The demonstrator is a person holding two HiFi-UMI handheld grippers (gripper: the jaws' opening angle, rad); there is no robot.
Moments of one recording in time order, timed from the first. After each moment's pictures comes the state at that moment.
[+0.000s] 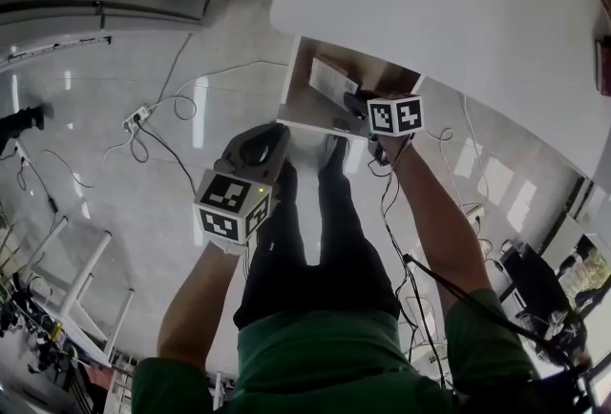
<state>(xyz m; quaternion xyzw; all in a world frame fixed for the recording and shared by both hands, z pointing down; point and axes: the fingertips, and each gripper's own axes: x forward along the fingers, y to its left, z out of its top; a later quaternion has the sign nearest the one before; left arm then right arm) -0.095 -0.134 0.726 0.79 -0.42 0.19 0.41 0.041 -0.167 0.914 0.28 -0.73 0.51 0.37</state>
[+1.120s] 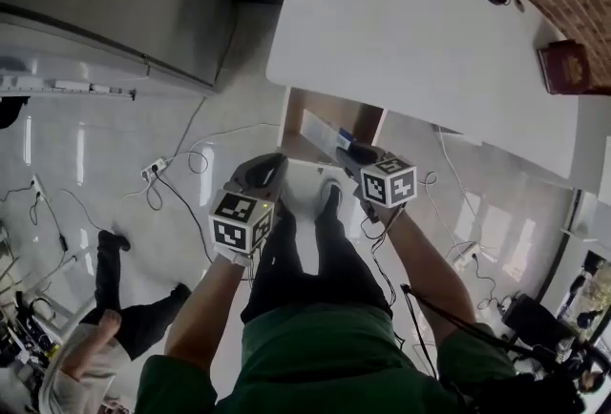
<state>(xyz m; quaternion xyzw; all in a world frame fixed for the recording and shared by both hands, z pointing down) -0.078 -0.140 0.616 0.81 -0.43 0.19 0.34 0.043 -0.157 0.708 0.31 -0.81 0.41 0.28</state>
